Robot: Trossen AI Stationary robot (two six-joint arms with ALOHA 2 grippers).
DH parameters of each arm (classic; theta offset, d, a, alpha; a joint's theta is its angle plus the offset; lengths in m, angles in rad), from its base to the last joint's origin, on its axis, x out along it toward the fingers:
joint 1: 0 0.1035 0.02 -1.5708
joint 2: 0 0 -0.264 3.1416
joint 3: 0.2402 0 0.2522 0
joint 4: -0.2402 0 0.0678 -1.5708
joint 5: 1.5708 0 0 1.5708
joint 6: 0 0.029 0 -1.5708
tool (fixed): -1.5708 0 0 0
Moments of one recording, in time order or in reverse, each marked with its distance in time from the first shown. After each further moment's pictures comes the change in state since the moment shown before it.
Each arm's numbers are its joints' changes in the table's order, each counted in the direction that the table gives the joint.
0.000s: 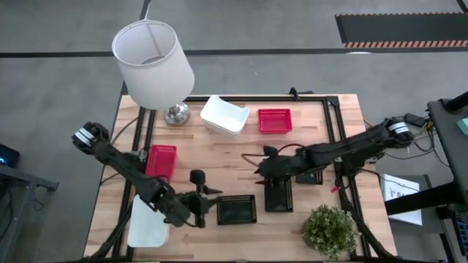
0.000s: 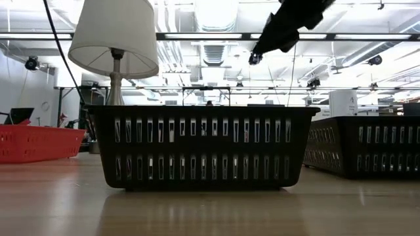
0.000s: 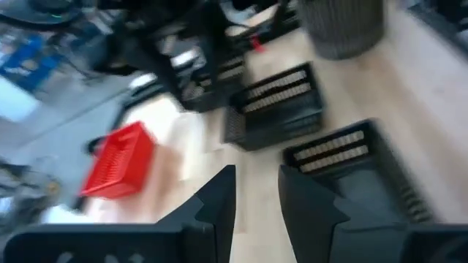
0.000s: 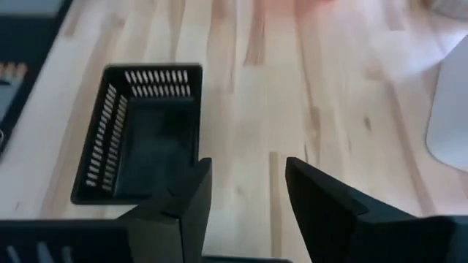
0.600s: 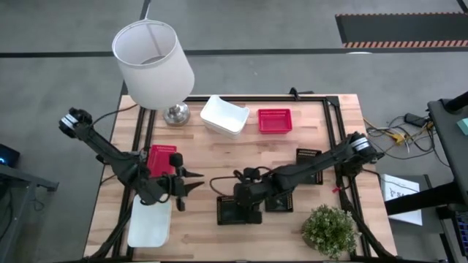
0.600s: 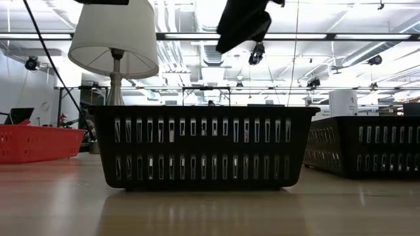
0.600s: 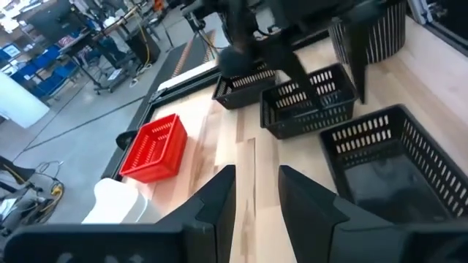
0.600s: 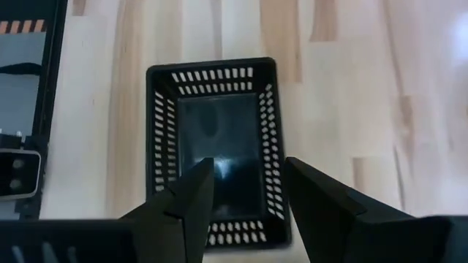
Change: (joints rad) left arm -0.012 -0.384 -0.258 -0.016 0.028 0.029; right arm 0.114 0.450 0.549 -0.343 0.000 0.195
